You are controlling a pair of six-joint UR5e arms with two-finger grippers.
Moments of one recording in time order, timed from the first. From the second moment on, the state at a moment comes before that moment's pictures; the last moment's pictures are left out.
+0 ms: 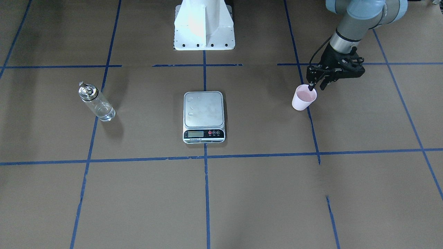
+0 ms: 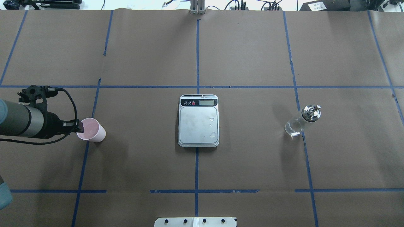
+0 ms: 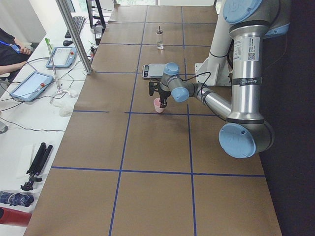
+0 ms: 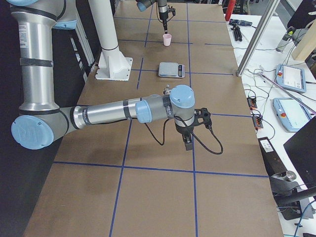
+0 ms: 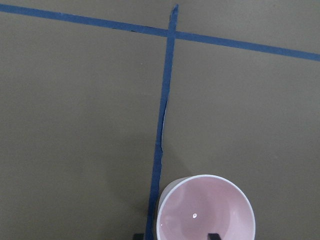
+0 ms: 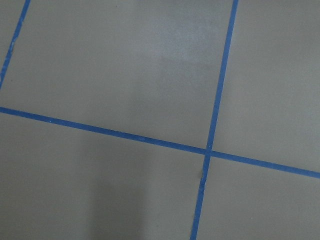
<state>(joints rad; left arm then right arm) -0.65 -1.53 -2.03 -1.99 -1.88 -1.26 1.55 -1.59 1.81 -1.52 2.34 0.00</state>
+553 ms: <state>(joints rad) -0.63 -1.55 -2.00 -1.99 -1.88 -1.26 1.55 -1.59 1.81 -1.52 2.34 0.00</state>
